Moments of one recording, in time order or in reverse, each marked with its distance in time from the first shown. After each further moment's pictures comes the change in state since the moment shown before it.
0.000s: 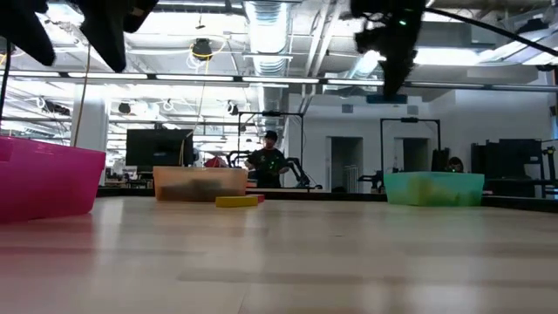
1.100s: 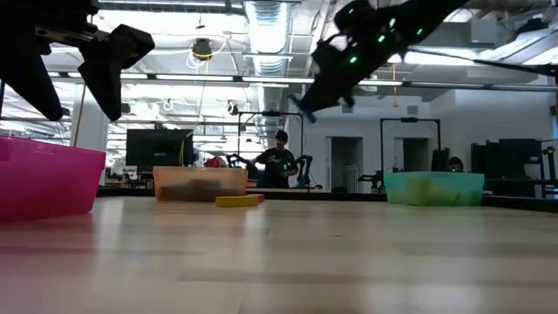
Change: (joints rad) left arm 0.057 0.008 -0.078 -0.040 0.022 -0.095; right arm -0.045 0.050 -0.381 1.164 -0.290 0.043
